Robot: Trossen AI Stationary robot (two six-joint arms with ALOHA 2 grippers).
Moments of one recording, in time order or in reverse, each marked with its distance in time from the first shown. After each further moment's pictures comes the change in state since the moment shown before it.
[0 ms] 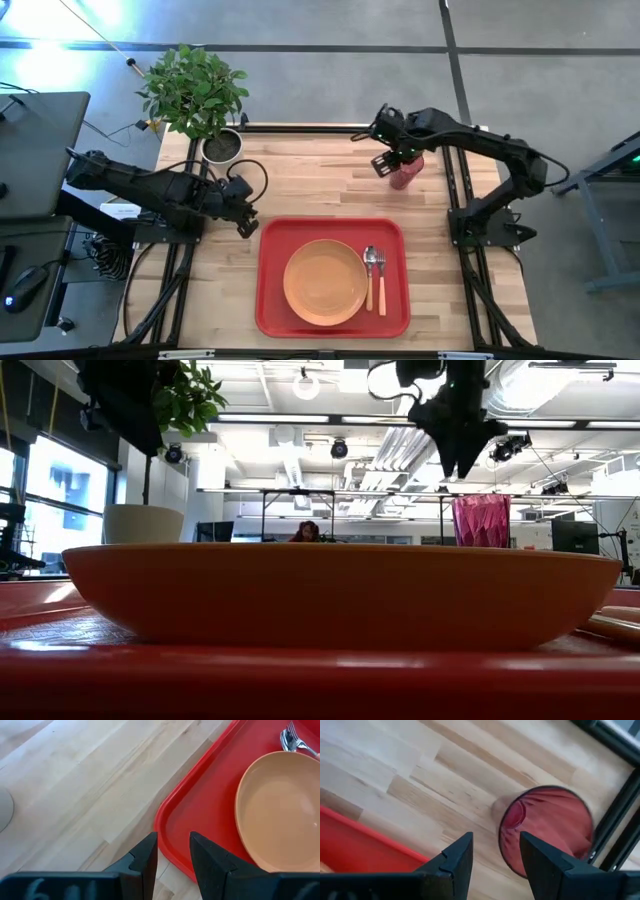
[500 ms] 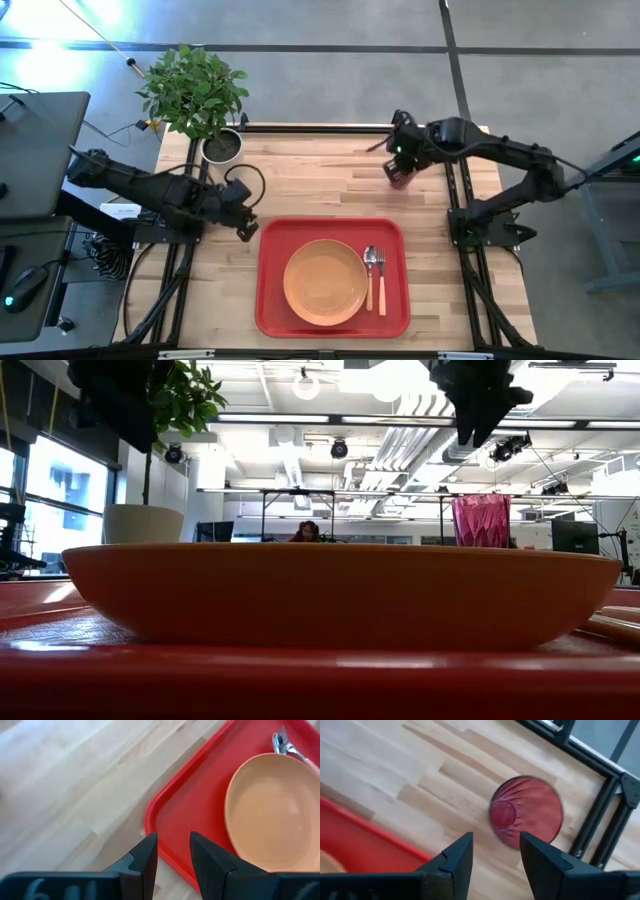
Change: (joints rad) left arm -0.052 0.000 0.000 0.001 -0.005 -0.106; right arm 0.140 -0.149 0.000 -0.059 0.138 0.117
